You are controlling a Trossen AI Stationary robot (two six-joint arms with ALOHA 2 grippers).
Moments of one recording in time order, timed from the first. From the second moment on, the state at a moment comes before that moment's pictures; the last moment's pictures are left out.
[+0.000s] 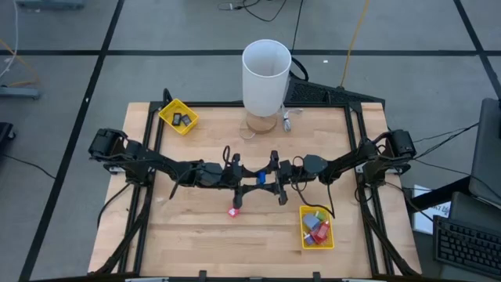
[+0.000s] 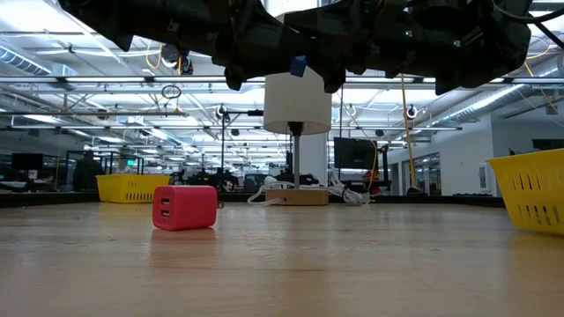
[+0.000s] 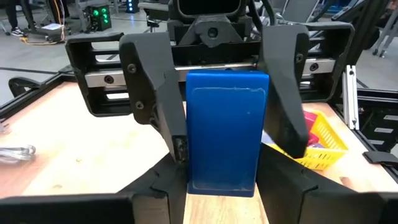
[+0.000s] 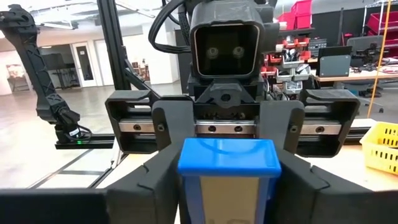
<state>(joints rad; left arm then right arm) -0.18 1.60 0.79 0.62 -0.21 -0.11 0.11 1.68 0.62 1.20 -0.08 0.11</state>
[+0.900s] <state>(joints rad) -0.18 1.28 0.49 0.60 -0.40 -0.17 0.10 1.16 0.36 0.95 0.03 0.02</state>
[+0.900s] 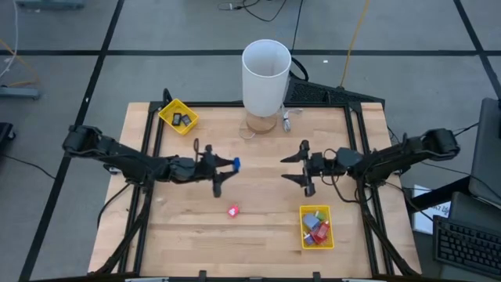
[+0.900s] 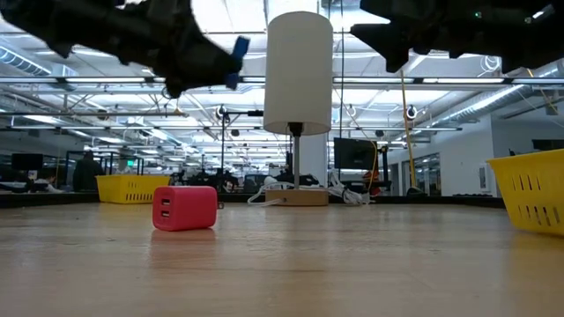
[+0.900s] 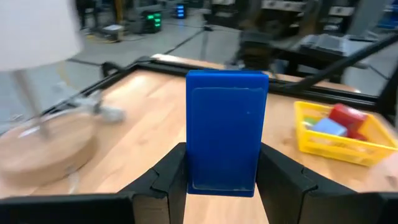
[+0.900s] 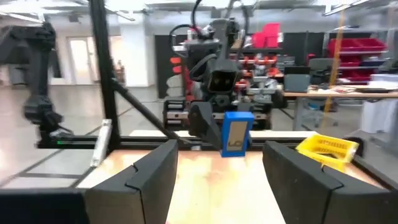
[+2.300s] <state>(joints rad) 0.59 0.82 0.15 0.29 -0.69 -0.62 0.07 1.14 0.34 0.91 0.08 0.01</state>
